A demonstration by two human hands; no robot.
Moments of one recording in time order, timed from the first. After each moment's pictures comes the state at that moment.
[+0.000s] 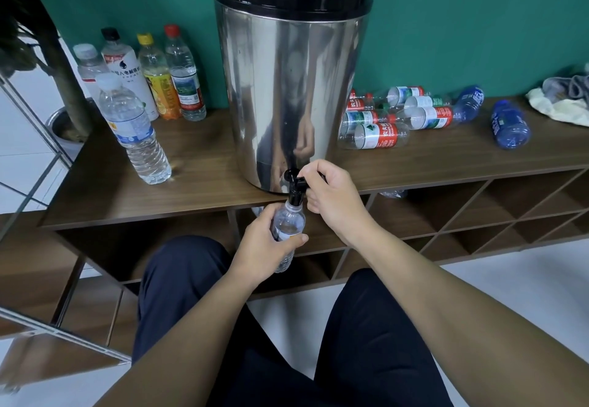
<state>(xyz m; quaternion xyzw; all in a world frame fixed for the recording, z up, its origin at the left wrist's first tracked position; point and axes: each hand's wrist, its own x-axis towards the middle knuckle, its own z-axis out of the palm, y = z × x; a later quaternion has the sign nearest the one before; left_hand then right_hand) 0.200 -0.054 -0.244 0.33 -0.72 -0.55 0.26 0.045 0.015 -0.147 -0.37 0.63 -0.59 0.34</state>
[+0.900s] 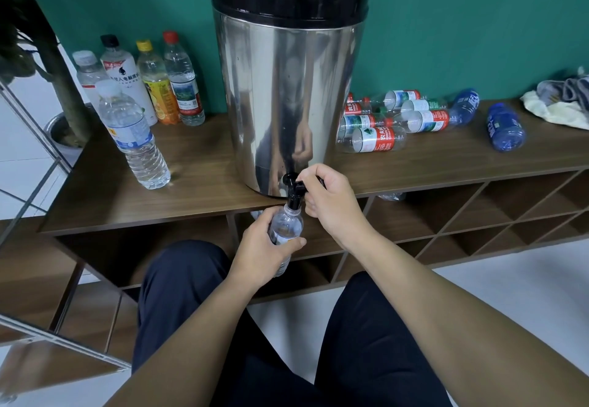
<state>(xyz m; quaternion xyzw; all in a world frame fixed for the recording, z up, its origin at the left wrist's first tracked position) 0.203 -0.049 -0.236 0.34 -0.71 -0.55 0.27 0.048 0.015 -0.150 -0.36 0.63 -0.60 0.34</state>
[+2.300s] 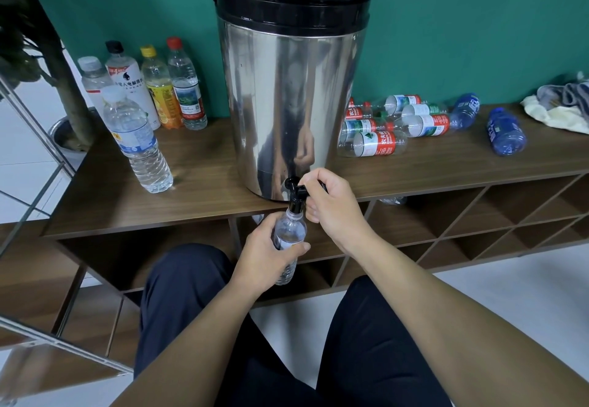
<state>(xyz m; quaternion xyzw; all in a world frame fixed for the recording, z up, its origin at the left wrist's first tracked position) 0.204 -0.046 -0.236 0.34 -0.72 -0.55 0.26 0.050 0.017 -0.146 -0.37 0.63 -0.59 0.34</state>
